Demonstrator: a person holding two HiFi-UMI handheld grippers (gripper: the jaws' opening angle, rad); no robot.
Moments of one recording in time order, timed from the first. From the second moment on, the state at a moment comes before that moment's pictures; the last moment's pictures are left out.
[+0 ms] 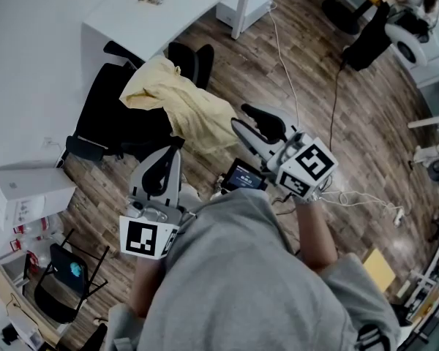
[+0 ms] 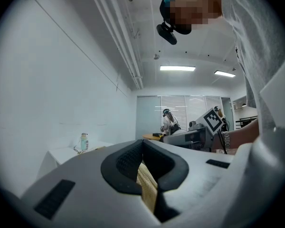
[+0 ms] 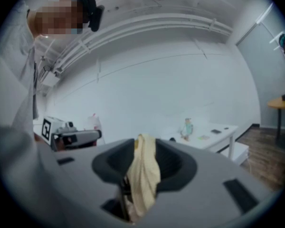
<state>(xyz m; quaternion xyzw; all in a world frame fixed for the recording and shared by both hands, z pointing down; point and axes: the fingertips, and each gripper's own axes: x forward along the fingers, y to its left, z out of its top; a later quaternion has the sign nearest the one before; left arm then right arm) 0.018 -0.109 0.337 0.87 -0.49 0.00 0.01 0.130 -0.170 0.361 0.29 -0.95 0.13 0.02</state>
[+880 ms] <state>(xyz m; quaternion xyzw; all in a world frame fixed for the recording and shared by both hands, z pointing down) 0.042 -0.091 0.334 0.87 -0.49 0.00 0.00 0.157 -0.130 0.363 0.30 -0.94 0.14 0.01</state>
